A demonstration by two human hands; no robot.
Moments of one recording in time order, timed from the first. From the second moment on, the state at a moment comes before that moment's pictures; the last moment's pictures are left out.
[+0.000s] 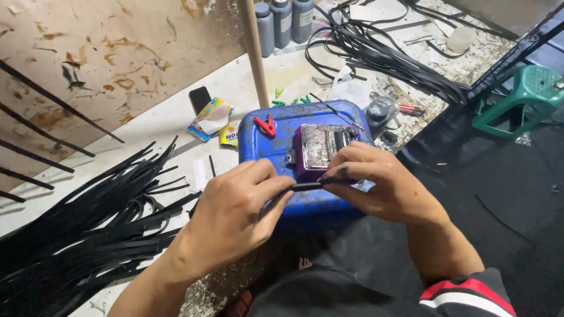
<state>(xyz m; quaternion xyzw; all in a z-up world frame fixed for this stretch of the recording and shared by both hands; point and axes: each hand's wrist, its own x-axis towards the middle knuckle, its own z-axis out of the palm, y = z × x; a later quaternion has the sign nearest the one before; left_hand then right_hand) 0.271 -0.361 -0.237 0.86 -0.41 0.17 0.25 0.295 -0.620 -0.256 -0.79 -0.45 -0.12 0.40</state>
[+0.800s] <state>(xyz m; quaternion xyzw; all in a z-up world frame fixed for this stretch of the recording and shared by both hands) 0.388 -0.464 -0.228 0.88 -0.45 0.14 -0.01 0.370 -0.660 -0.313 -0.80 -0.38 -0.23 0.41</state>
